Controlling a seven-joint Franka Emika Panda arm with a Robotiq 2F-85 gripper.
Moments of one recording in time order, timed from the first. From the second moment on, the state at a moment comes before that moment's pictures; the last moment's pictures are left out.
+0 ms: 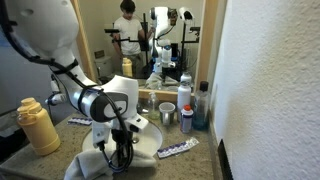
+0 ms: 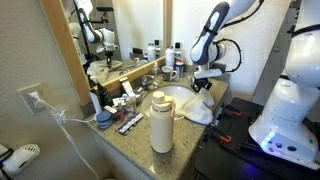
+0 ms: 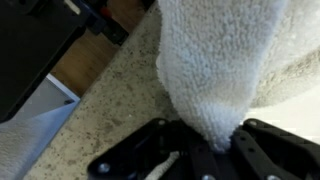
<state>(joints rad) -0.15 0.20 -0.16 -2.64 0.08 2.62 0.44</state>
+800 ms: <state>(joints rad) -0.22 0.38 -0.17 -2.48 0.27 2.22 0.16</state>
